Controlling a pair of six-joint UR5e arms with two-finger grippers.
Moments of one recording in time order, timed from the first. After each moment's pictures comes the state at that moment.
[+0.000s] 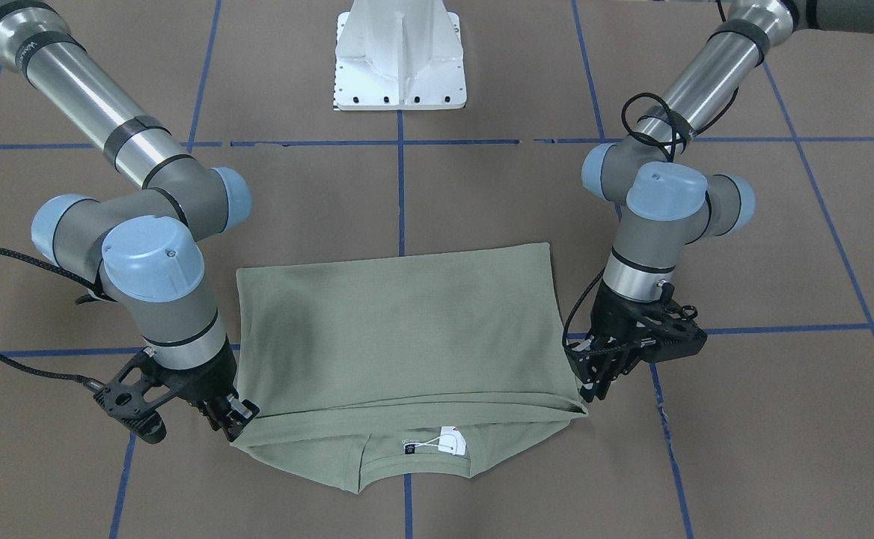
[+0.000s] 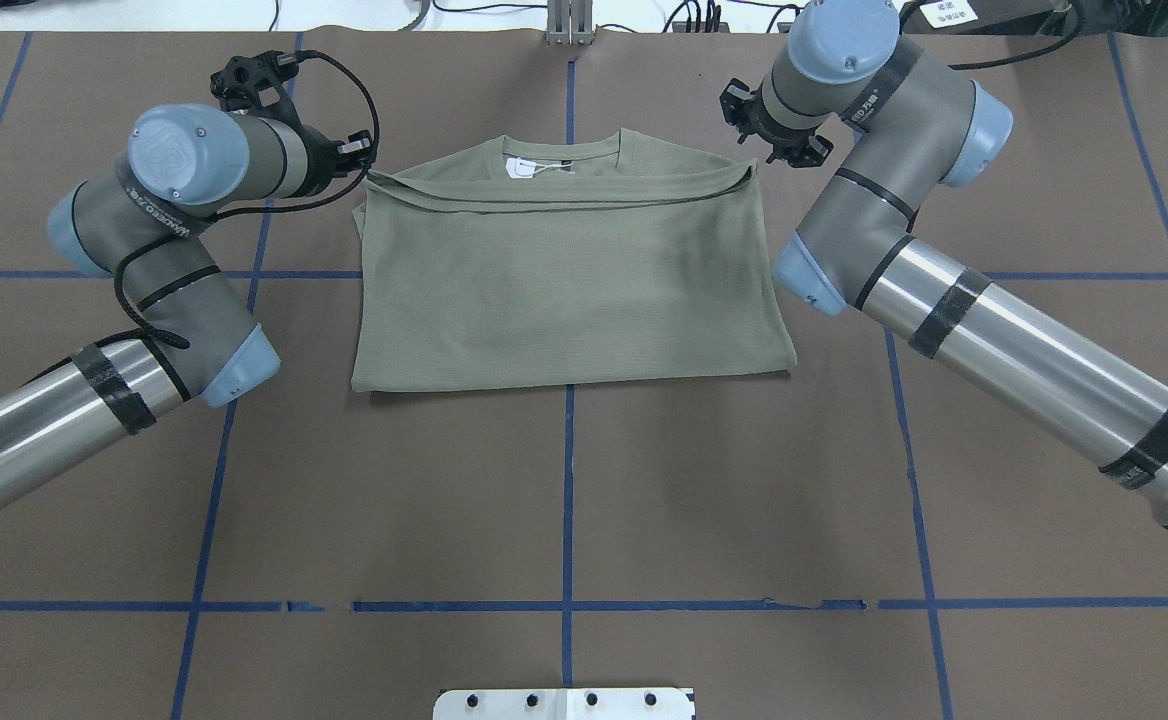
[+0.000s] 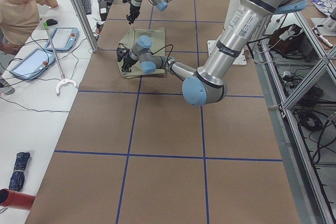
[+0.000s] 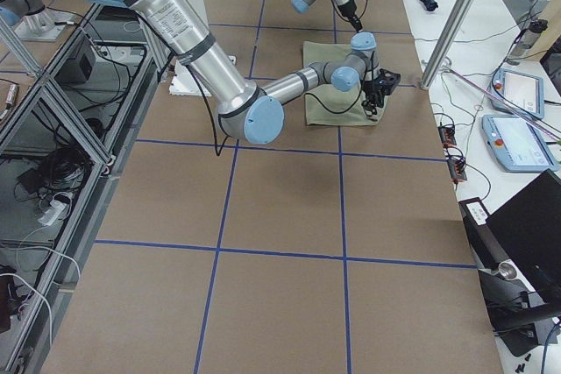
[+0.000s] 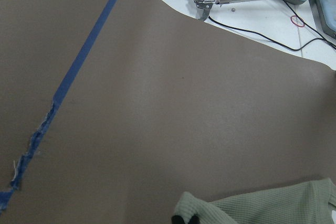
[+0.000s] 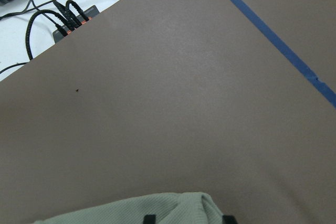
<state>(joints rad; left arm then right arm) -0.80 -2.17 -1.27 -2.35 -1.64 -1.37 0.86 -0.80 1.19 -1.16 1.80 1.59</state>
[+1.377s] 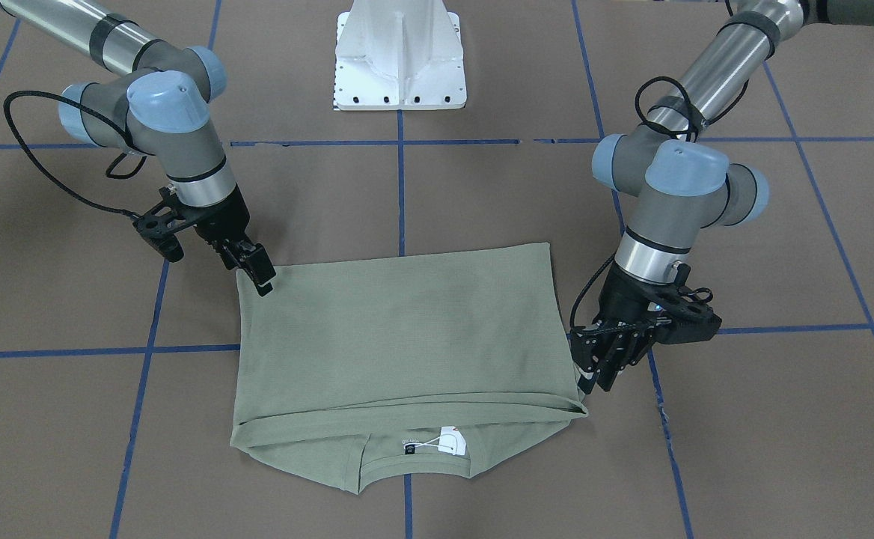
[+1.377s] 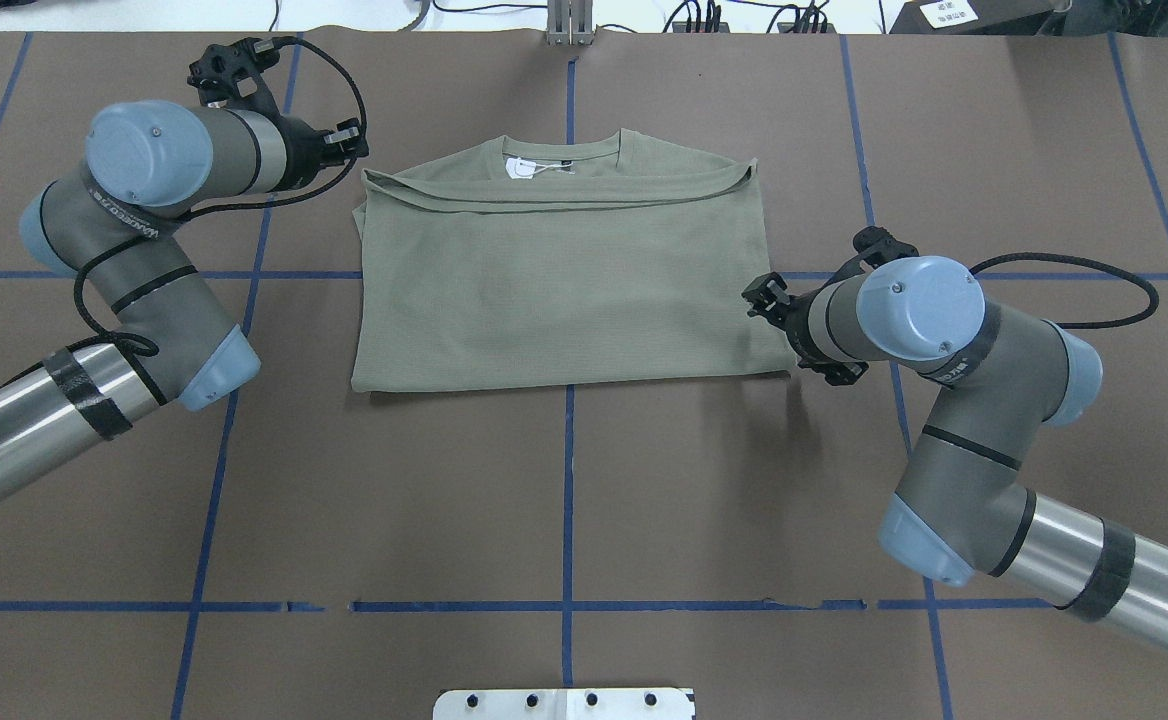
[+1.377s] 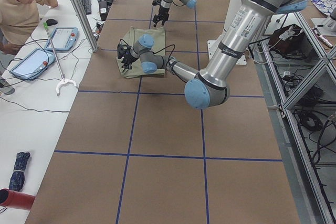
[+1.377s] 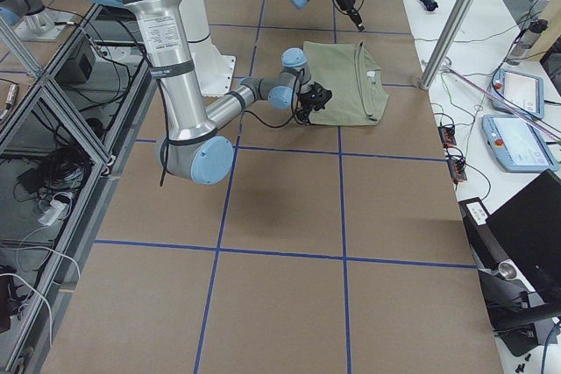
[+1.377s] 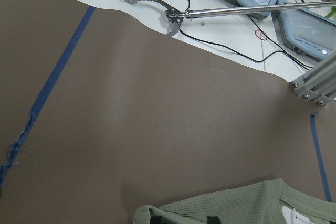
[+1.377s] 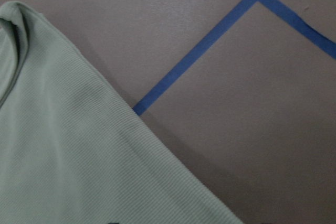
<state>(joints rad) -0.81 -2.13 -1.34 -2.41 -1.65 -1.37 0.59 -1.25 1.70 -1.15 1.69 1.96</state>
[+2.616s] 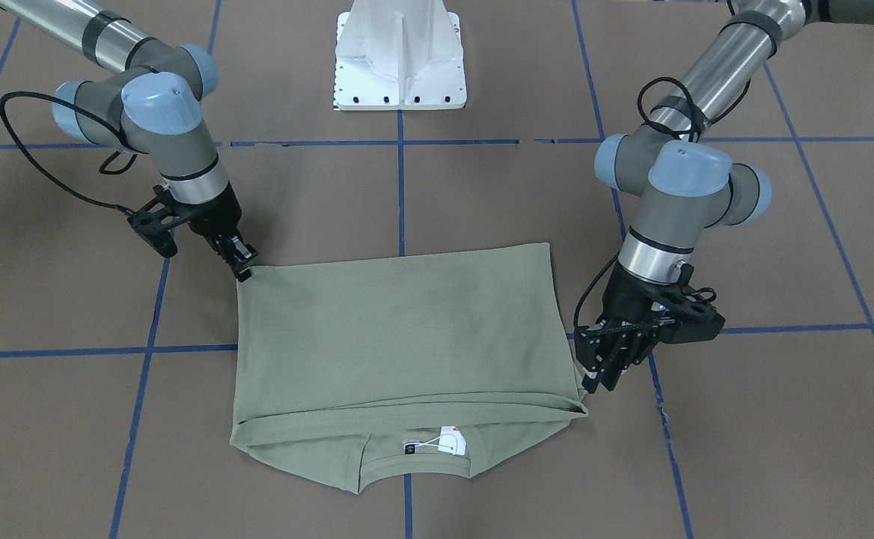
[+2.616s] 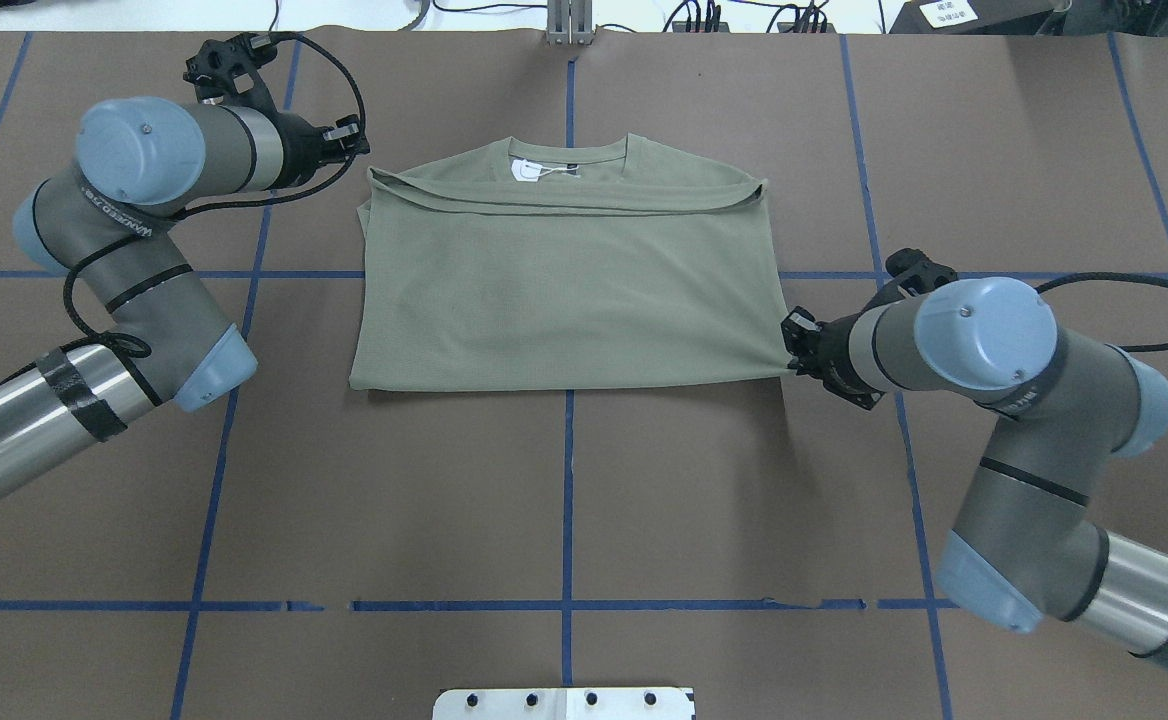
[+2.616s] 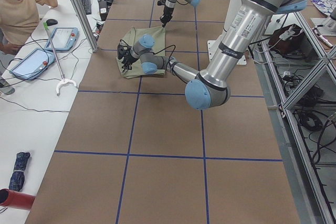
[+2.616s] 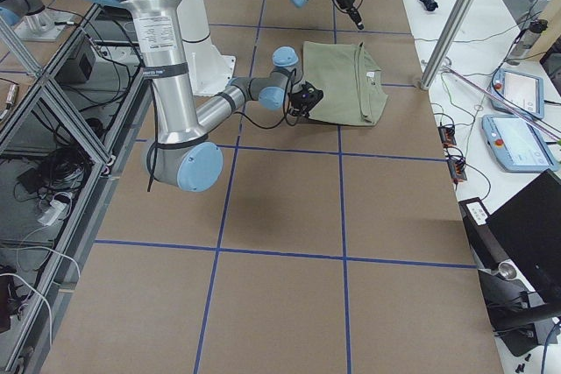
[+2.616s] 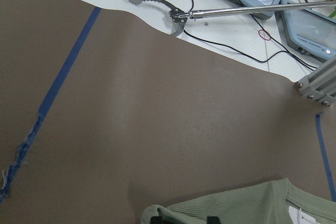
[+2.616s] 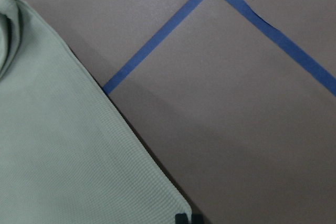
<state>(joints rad) -0.81 -2.12 -1.39 -2.40 -1.67 -1.38 0.57 -1.39 1.90 -1.16 1.75 1.96</state>
